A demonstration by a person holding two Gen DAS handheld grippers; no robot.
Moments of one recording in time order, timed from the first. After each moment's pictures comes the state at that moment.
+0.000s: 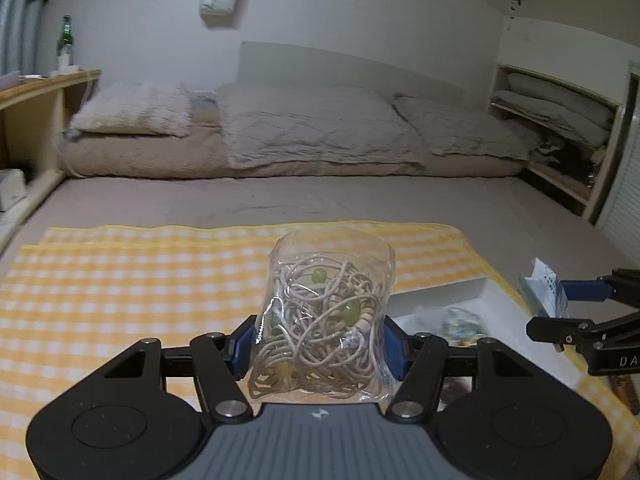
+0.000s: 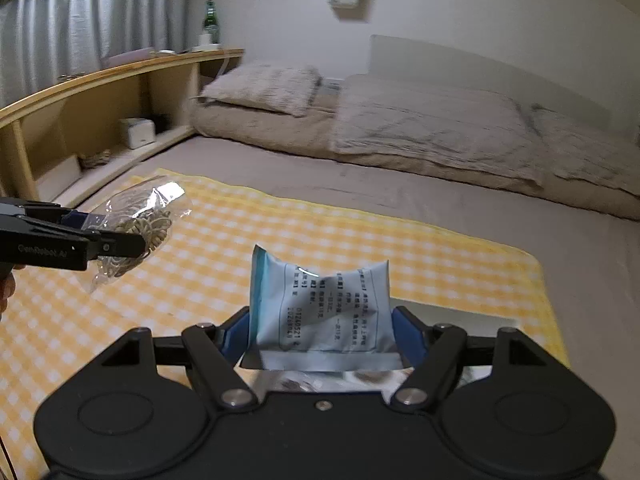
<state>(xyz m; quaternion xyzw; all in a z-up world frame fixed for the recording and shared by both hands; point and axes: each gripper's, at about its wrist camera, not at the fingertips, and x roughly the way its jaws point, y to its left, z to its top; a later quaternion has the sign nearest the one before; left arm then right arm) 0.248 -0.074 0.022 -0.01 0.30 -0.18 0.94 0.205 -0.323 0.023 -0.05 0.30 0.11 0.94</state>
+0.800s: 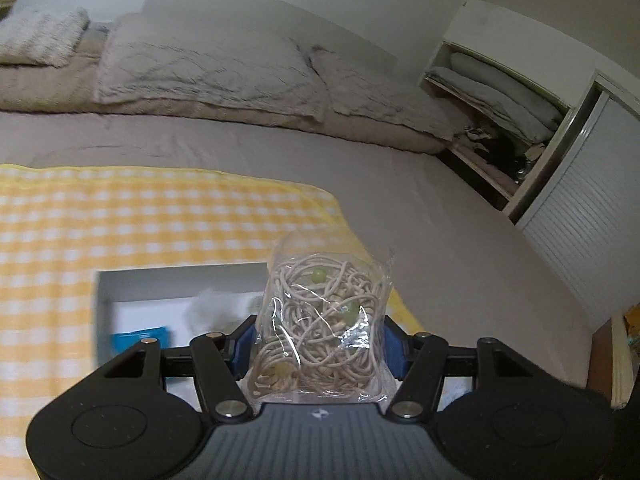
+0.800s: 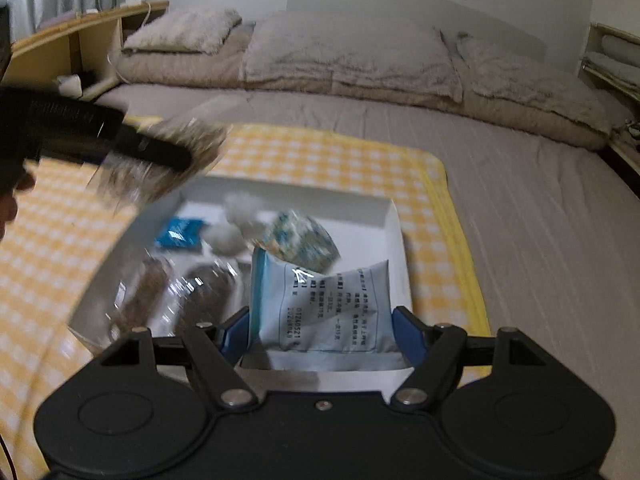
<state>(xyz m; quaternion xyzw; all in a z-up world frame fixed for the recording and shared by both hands) 0.284 -0.268 -0.019 -0.10 0.37 -0.29 0.88 0.170 -0.456 -0.047 -0.05 0.39 0.04 0.92</state>
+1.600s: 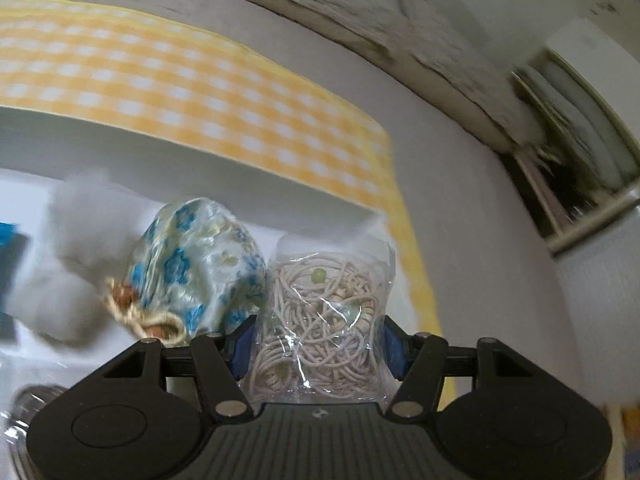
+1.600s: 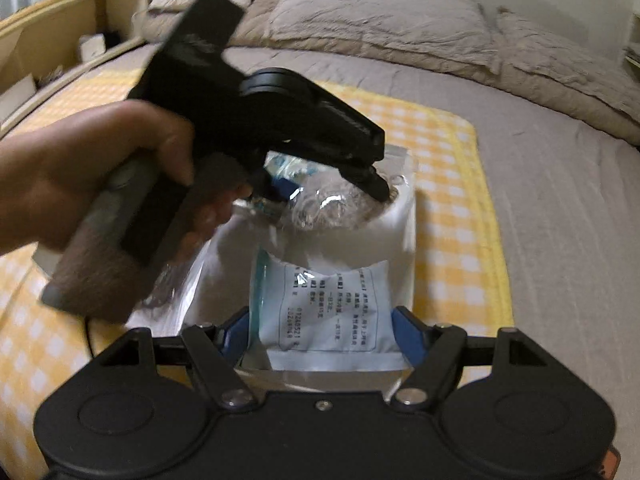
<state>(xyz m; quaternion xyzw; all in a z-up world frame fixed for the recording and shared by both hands) 0.373 -0.363 -0.140 -0.22 0.47 -0.20 0.83 0.194 -0.484 -0.094 -0.08 0.42 0.11 0.90</state>
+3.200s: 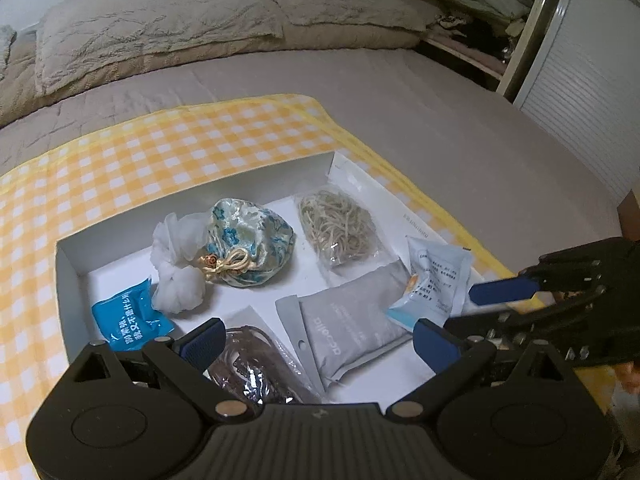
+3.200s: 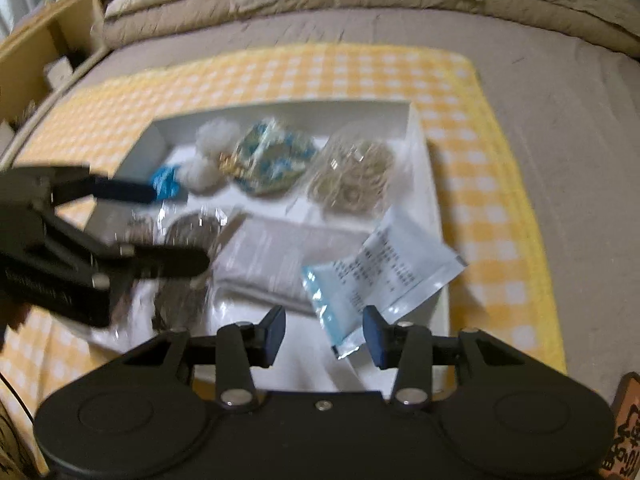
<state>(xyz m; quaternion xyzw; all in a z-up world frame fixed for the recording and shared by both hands) 0.283 -0.295 -0.079 0.05 0.43 -0.33 0.84 0.219 -0.490 -0.081 0.04 0.48 0.07 0.87</state>
